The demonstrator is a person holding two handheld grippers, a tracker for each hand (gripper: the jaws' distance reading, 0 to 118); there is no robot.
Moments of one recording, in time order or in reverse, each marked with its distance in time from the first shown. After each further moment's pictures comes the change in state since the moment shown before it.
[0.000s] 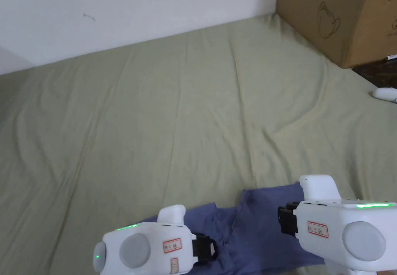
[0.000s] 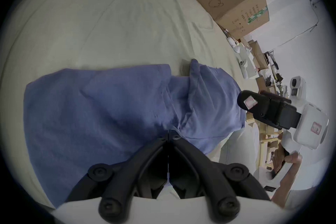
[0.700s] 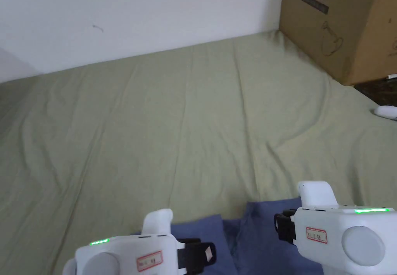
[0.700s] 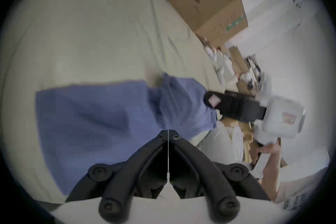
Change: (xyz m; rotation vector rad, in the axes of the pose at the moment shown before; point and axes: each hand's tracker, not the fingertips) left arm -0.012 -0.004 0.073 0.151 -0.135 0.008; right arm -0.022 0.011 0.005 0.004 0.020 0.034
